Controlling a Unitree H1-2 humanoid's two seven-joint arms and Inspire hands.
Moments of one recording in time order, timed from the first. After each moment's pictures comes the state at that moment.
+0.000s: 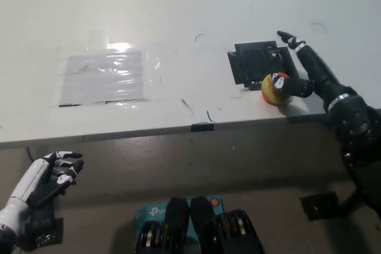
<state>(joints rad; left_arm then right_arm) -0.12 0.45 -0.01 0.08 0.12 0.04 -0.17 -0.67 -0.30 0.30 0.22 -0.29 0.41 0.12</state>
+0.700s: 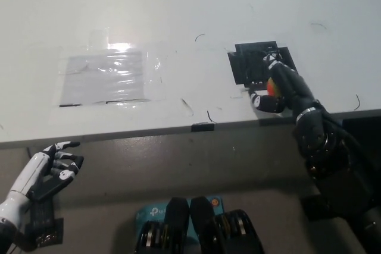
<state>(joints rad) -0.15 0.45 -0.01 0.06 0.11 0.06 -0.18 -0.67 -0.23 0.37 0.35 -0.48 0.42 0.04</state>
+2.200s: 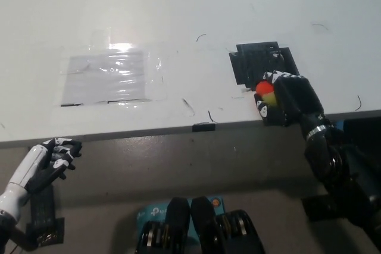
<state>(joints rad) -0.18 0.45 0.00 0.10 0.12 0.05 -0.18 -0.66 -0.29 0.46 0.65 -0.65 -0.08 -0.26</state>
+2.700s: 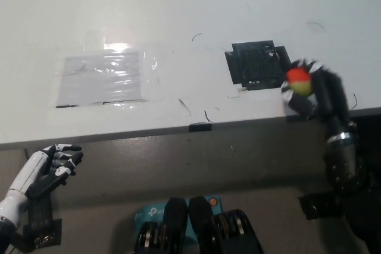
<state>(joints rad) -0.16 0.45 0.00 0.10 0.12 0.03 -0.18 -0.57 -0.21 0.13 0.48 -0.49 -0.21 -0.34</state>
